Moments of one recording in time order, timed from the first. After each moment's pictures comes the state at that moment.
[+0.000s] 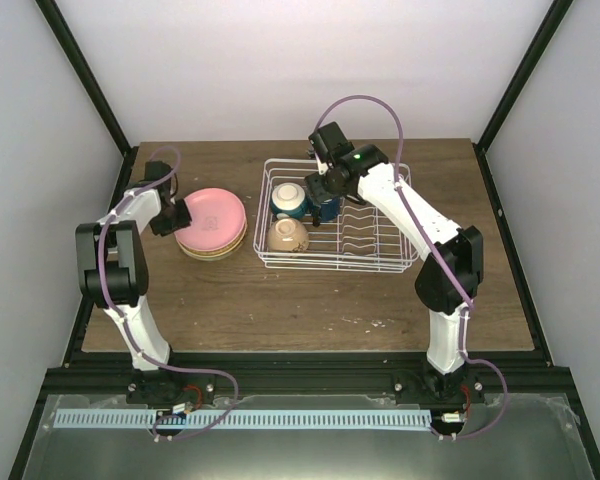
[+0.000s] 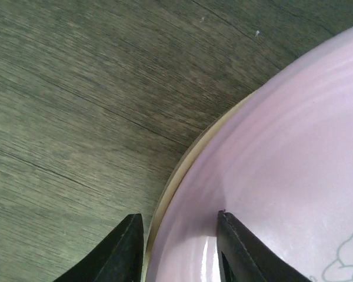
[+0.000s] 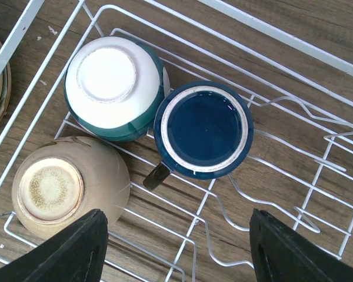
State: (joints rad) left arm 0.09 1.89 1.35 -0.70 -0.02 -0.33; right arm 0.59 1.94 1.94 -1.00 0.15 0.12
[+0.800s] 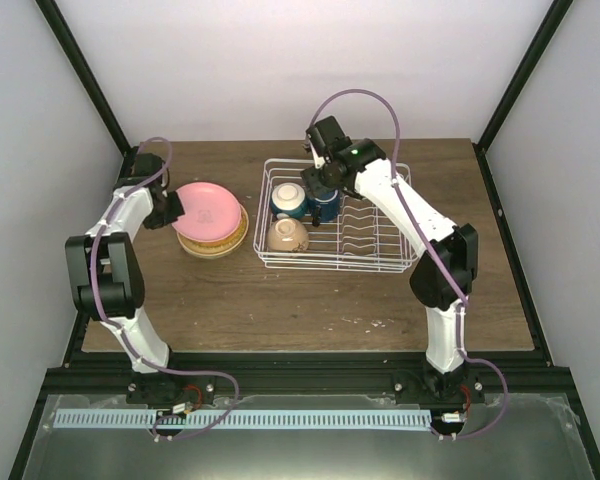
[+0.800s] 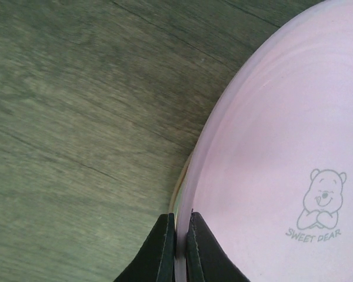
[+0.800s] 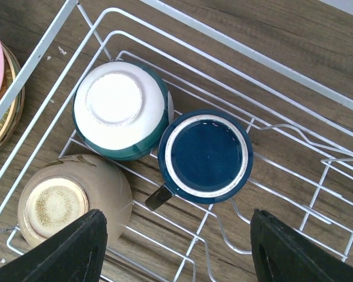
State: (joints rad) left arm 0.10 1.80 1.37 -0.73 -0.04 -0.30; right arm 0.59 1.98 2.02 -1.00 0.15 0.09
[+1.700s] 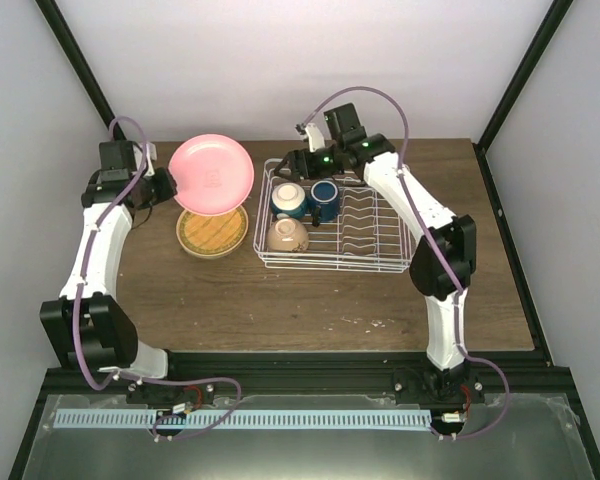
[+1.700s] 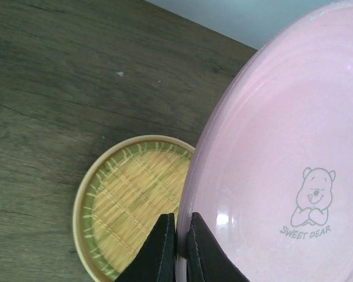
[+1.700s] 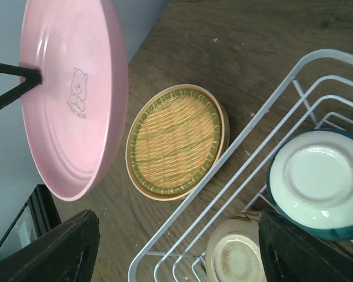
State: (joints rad) left arm 0.12 1.45 1.35 -0.67 0.27 -0.27; right arm 0.47 2.04 2.03 -0.73 -0.62 0.22
